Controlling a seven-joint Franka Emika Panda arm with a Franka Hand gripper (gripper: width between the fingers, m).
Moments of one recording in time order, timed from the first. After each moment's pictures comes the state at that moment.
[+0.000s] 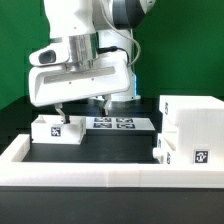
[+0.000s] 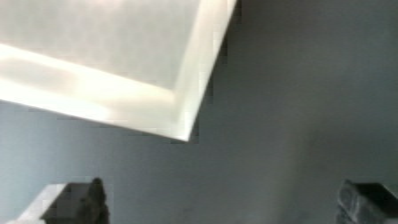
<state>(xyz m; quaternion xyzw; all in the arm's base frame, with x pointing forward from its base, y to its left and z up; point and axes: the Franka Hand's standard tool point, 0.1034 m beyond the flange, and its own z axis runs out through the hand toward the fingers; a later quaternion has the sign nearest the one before) 0.476 -0.095 0.053 -0.99 -0.10 -0.01 0.07</state>
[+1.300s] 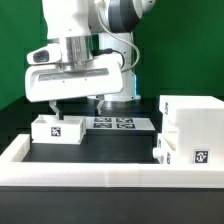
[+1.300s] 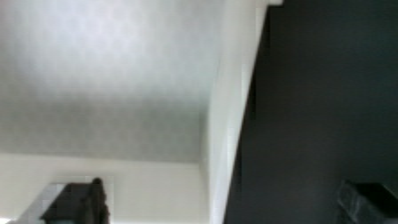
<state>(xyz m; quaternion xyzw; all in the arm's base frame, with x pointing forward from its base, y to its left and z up) 0.437 -0.107 0.051 -1.00 -0.02 -0.02 0.05</state>
